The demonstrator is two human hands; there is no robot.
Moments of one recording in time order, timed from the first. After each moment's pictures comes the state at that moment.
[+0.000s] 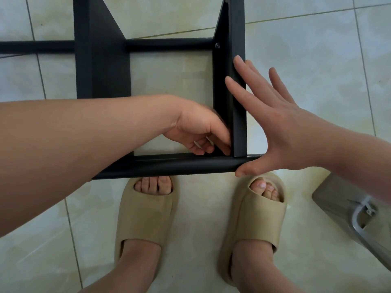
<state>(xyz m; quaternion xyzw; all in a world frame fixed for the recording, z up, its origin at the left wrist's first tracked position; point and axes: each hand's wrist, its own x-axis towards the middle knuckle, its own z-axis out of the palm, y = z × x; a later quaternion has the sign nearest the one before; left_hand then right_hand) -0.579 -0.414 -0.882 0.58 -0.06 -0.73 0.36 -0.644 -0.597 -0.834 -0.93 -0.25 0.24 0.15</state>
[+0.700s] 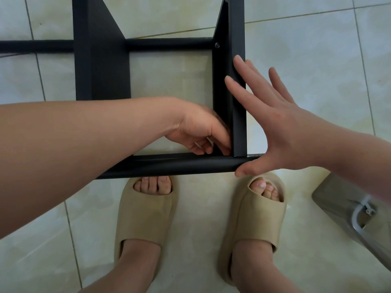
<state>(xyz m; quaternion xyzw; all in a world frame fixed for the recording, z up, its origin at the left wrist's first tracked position) -0.583 -0.417 -0.885 0.59 -0.06 -0.72 0.36 -0.645 -0.597 -0.833 -0.93 -0.25 0.24 0.16</state>
